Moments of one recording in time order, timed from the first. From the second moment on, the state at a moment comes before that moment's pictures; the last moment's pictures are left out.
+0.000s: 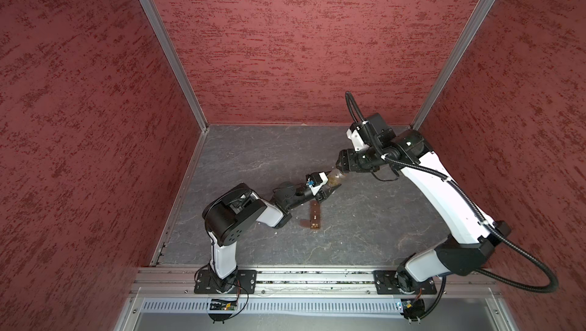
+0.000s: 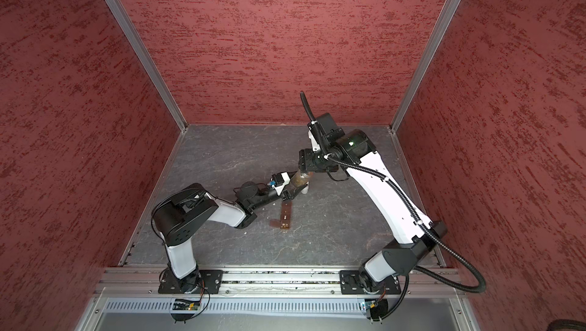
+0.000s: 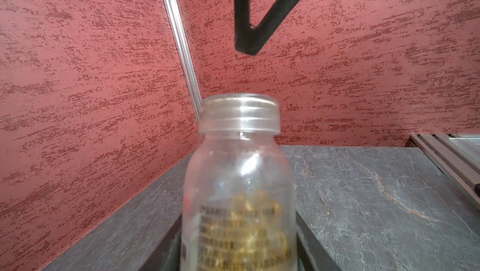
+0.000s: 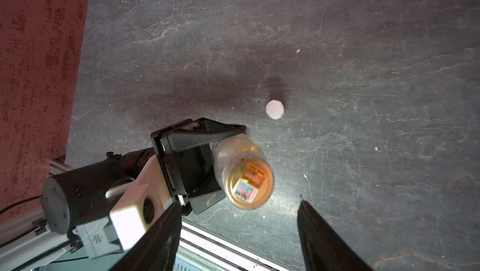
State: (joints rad) left arm -0.79 1.87 0.67 1.41 0.35 0.13; right arm 0.59 1.55 1.86 -1.33 -0.07 0.46
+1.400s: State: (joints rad) left arm -0.77 1.87 0.67 1.41 0.35 0.12; right arm 0.65 1.50 1.75 -1.31 -0.17 0.41
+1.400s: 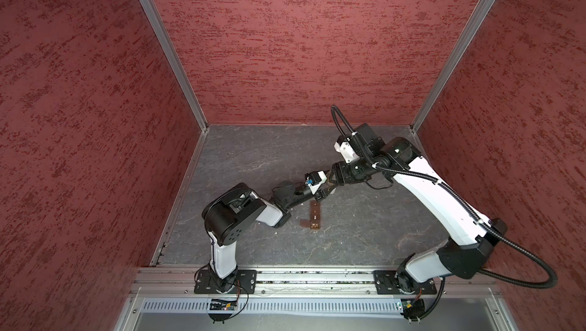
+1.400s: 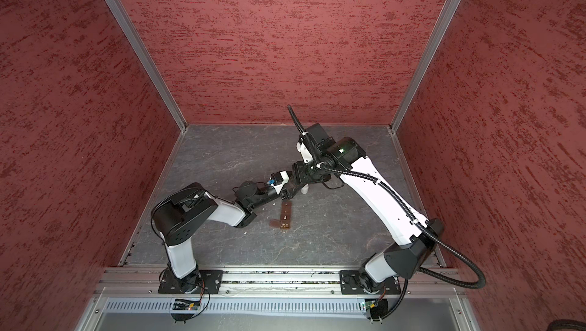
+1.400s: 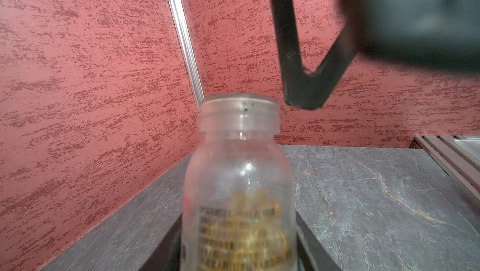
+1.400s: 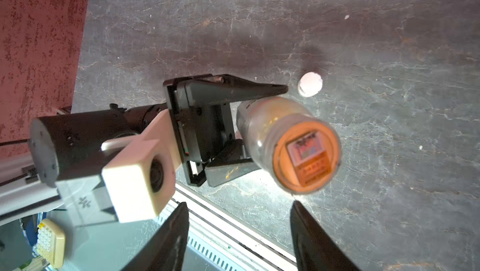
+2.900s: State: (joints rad) left arm -0.78 1.87 0.67 1.41 0.42 0.13; right arm 0.60 1.56 1.74 -1.23 -0.14 0.34
